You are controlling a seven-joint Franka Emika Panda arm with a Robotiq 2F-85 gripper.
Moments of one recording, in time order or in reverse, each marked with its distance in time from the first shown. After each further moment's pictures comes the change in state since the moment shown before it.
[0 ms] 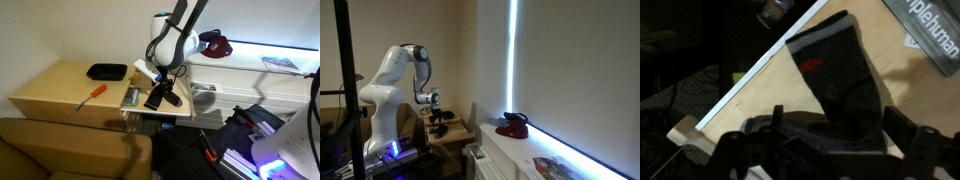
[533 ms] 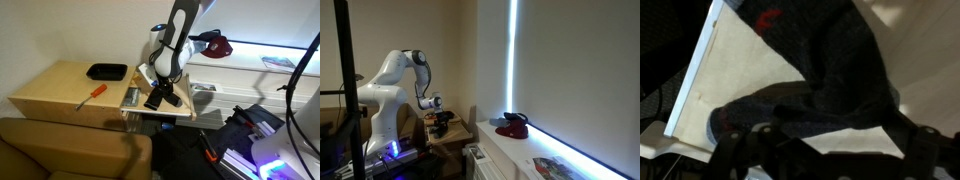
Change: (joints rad) arm 0.284 0.150 -0.319 0.090 0.005 0.030 0.244
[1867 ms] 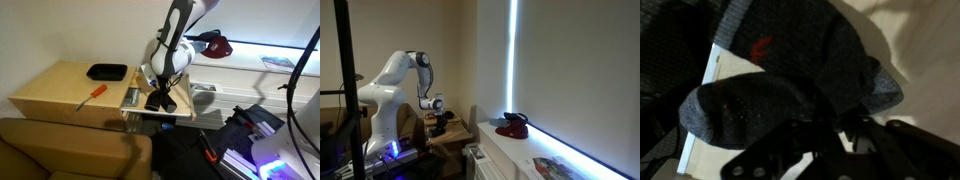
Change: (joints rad) arm -0.141 0.024 0.136 0.000 0.218 0.052 -0.102
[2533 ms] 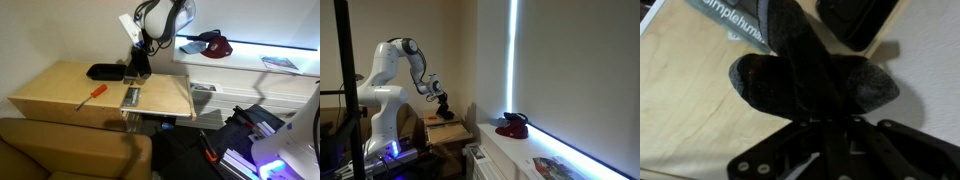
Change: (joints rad) arm 0.307 -0.327 -0.263 0.001 -0.198 0.104 -0.024
